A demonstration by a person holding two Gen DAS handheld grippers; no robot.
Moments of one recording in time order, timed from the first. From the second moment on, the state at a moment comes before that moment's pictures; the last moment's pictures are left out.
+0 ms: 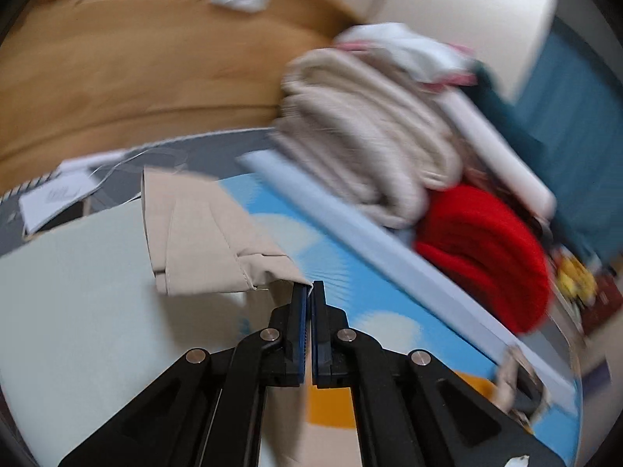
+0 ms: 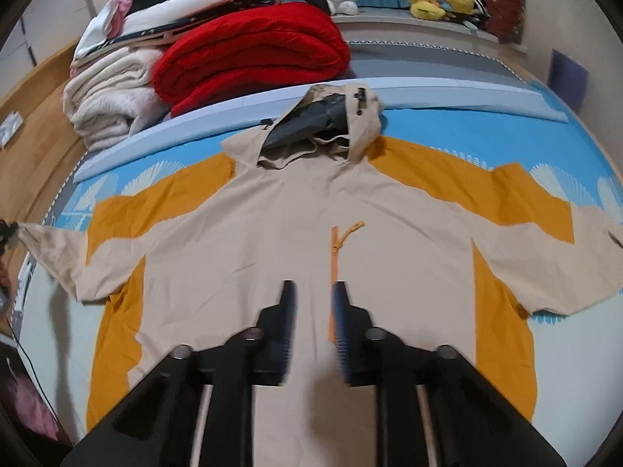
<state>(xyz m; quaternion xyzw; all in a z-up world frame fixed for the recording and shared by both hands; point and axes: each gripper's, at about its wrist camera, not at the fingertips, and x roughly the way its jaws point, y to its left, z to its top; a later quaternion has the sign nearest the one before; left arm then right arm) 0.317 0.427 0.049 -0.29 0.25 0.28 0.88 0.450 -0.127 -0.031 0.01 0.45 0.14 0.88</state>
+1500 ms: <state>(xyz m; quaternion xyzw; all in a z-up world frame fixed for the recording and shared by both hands) 0.390 0.121 -0.071 -0.12 0.55 0.07 0.83 0.472 -0.109 -0.134 0.17 0.57 0.16 0.79</state>
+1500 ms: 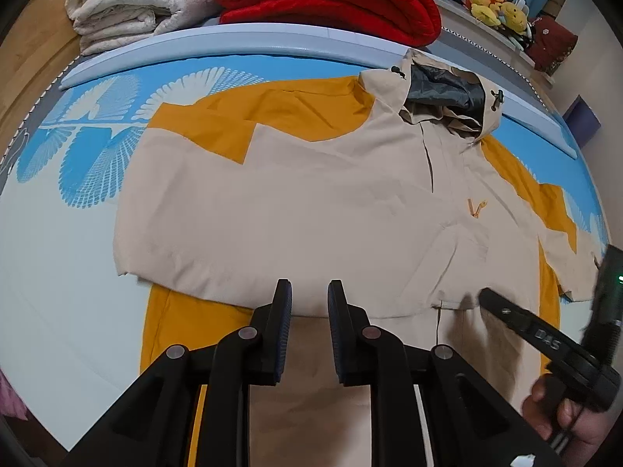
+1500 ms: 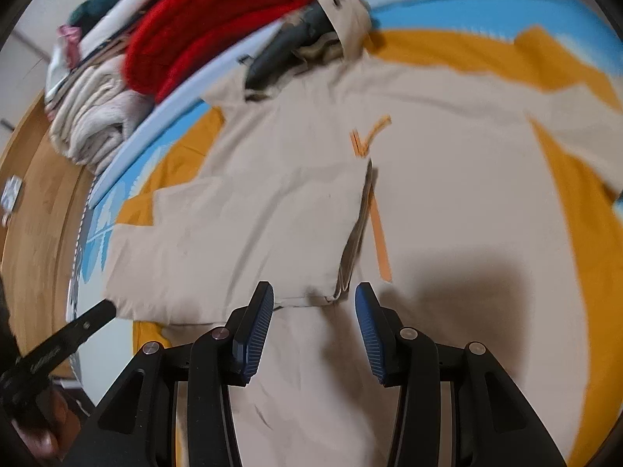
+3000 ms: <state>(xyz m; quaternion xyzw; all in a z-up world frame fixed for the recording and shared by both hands) 0.433 0.192 -0.150 -0.19 0.60 0.13 0.77 0.544 -0.282 -0.109 0.18 0.48 0.01 0.86</state>
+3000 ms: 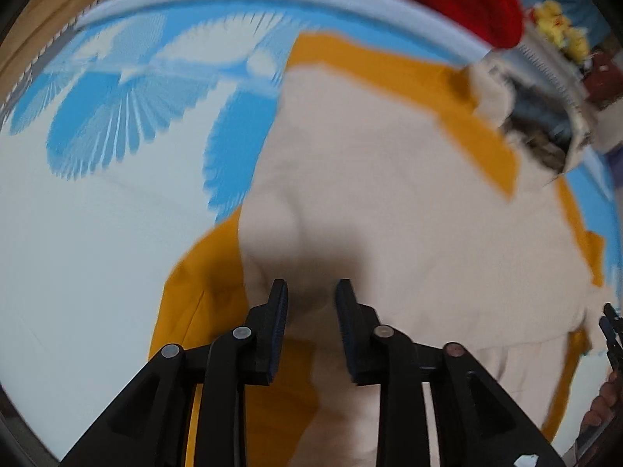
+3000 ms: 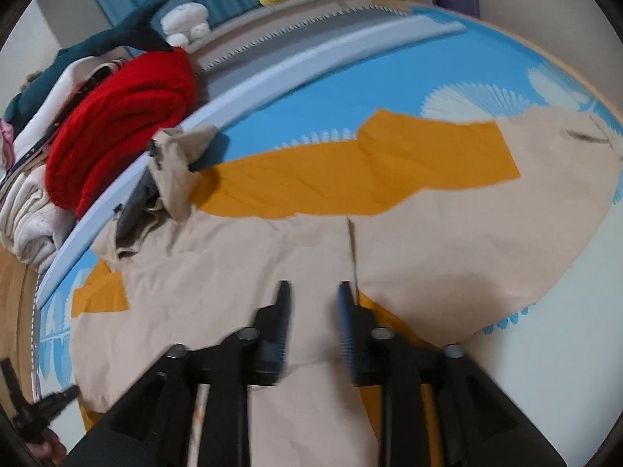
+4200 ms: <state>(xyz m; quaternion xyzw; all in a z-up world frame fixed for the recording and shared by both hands) 0.412 0.148 -0.104 -0.10 0.56 0.14 0.81 0.533 -0.283 -0.094 0.10 0.48 0.01 0.87</state>
